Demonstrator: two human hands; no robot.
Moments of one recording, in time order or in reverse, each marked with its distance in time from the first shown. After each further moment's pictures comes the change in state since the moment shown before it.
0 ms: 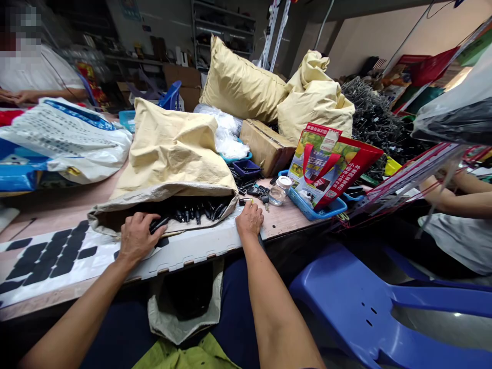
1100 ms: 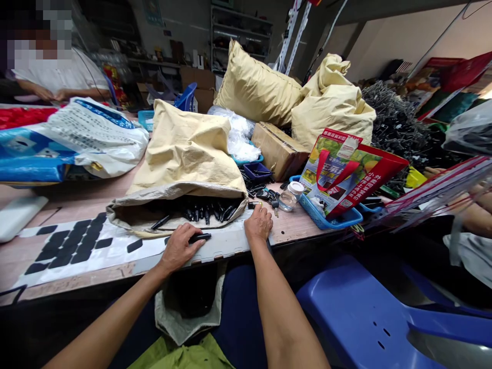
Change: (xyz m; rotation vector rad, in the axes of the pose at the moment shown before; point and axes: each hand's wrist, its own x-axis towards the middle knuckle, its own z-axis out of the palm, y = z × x) left_hand -0.030 0.070 0.016 -0.492 -0.152 0.238; right_hand 0.001 0.004 0.007 -0.014 0.043 -0.023
